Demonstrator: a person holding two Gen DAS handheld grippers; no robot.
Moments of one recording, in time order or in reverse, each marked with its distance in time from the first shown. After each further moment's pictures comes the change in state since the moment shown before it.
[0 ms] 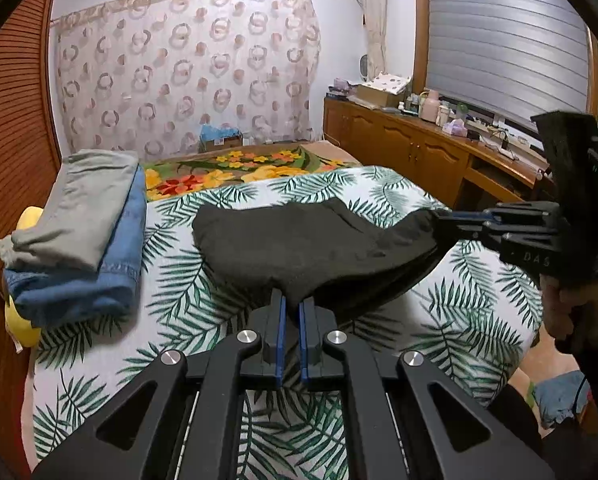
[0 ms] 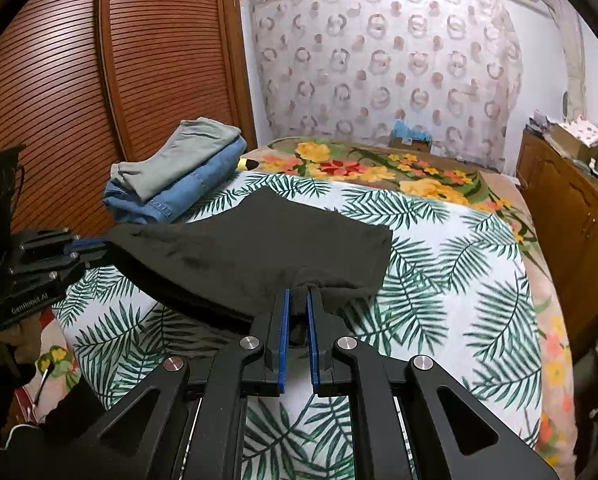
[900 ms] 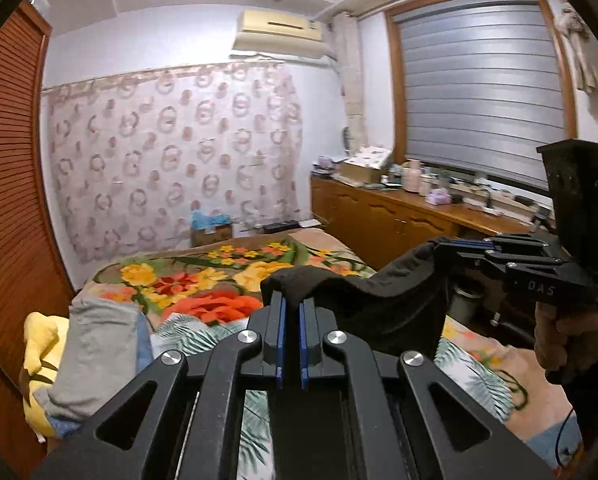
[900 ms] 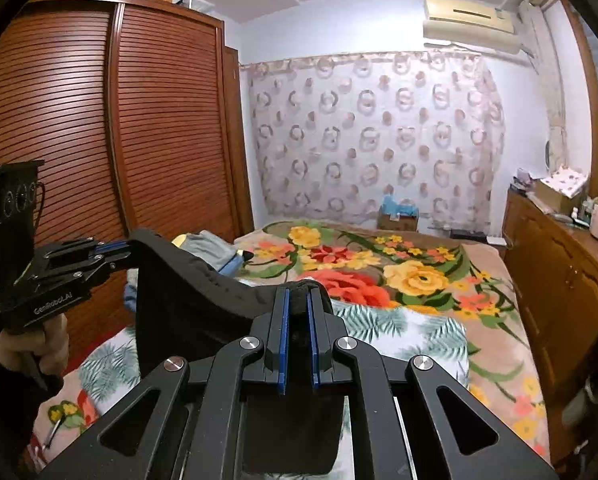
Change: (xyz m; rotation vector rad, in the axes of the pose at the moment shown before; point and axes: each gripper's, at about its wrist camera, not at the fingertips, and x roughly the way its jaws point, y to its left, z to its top) left arm -0.045 -0.008 0.137 0.067 -0.278 -0.014; right arm -0.111 0.006 0.072 -0.017 -0.261 -0.039
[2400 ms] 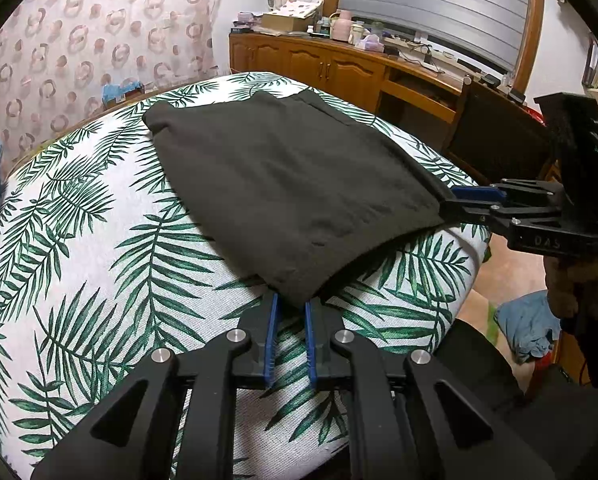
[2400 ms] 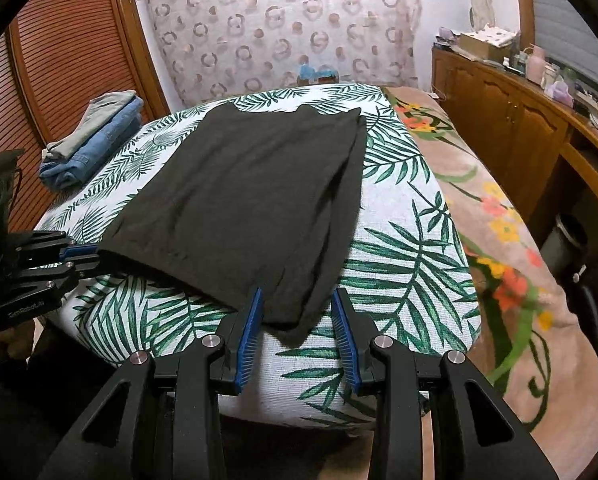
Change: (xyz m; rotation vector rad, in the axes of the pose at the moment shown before) left arm 0.058 -0.119 -0.202 0.068 0.509 -0.279; right arm -0.006 -0.042 -0.216 0.248 0.386 -0.190
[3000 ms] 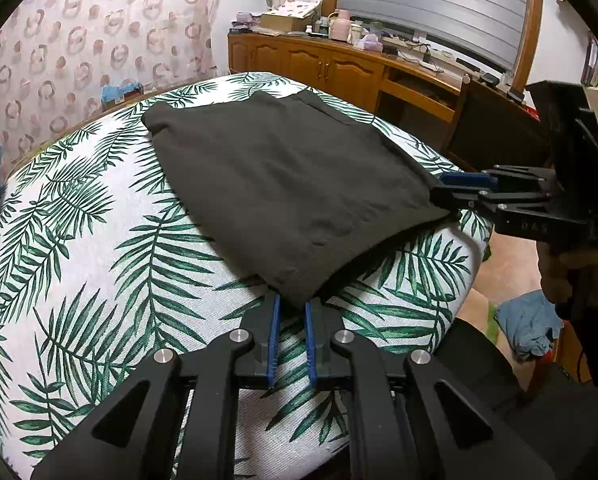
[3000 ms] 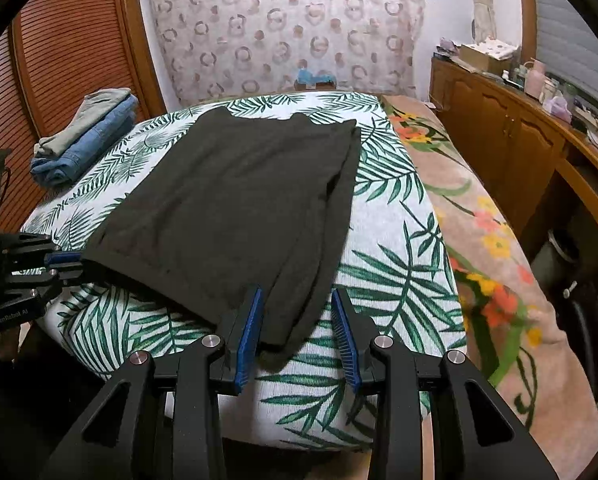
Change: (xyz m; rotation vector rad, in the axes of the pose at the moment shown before) left arm 0.000 0.000 0.000 0.001 0.001 0.000; right arm 0.007 -0.004 0.010 -0.042 -0.008 -0.037
